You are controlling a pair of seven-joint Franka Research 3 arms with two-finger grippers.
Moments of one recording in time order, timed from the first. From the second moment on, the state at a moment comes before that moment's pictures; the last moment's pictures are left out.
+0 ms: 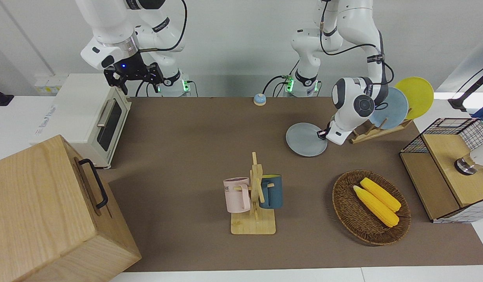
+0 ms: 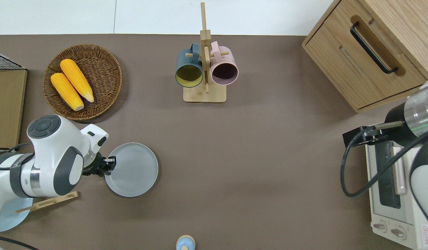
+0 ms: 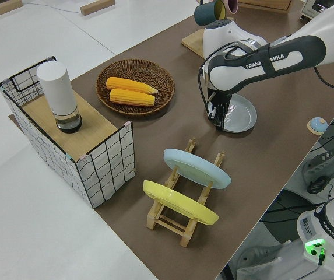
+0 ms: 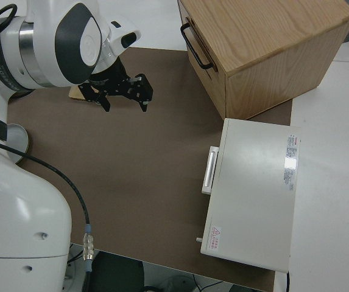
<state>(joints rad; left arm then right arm) -0.06 0.13 0.01 -2.22 -0.01 2.03 -0.23 -0.26 0.02 0.38 -1.49 -0.03 1.38 0.04</state>
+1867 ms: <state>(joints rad) -0.06 -0.01 0.03 -1.90 0.45 1.44 -0.35 -0.26 0.02 0.38 -1.49 -0.03 1.38 0.04</state>
